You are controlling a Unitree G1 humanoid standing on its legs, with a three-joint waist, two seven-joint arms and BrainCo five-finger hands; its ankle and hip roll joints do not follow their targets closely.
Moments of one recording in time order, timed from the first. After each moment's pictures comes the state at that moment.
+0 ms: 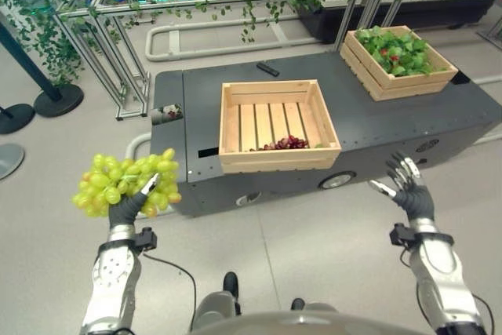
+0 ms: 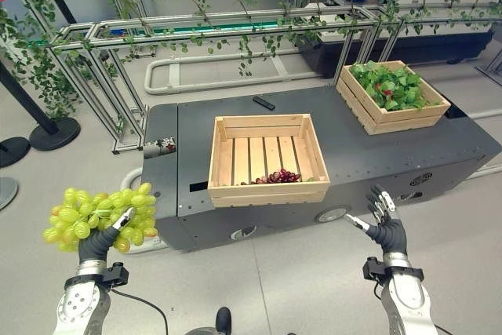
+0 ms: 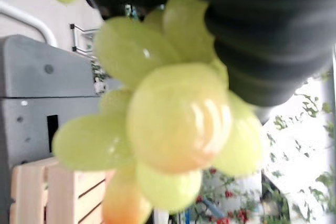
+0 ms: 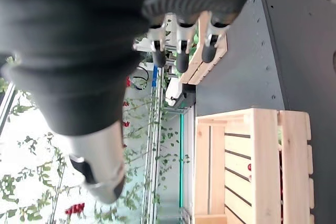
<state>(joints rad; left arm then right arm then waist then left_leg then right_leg) 0.18 0.29 0.06 0.11 -0.29 -0.31 0.11 0.26 -0.39 -0.14 0.04 0.35 -0.24 -0.04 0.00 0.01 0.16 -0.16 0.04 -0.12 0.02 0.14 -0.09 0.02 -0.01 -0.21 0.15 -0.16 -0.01</state>
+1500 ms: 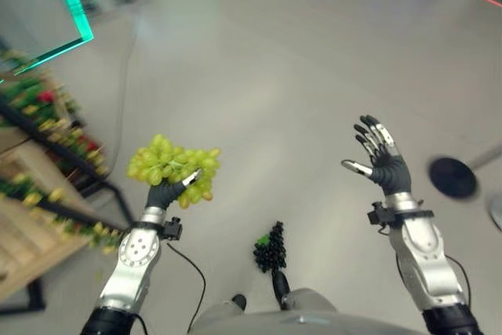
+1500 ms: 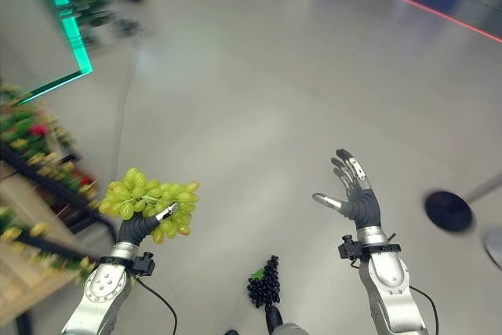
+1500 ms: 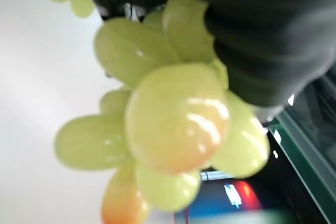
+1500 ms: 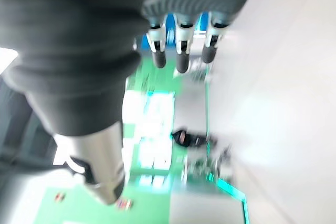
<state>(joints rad) 0.16 0.42 -0.09 0.05 -0.21 -0.35 0.06 0.06 -0.39 0.04 -0.15 0.33 -0.30 0.04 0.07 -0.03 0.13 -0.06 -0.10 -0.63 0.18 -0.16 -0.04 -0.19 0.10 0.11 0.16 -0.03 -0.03</state>
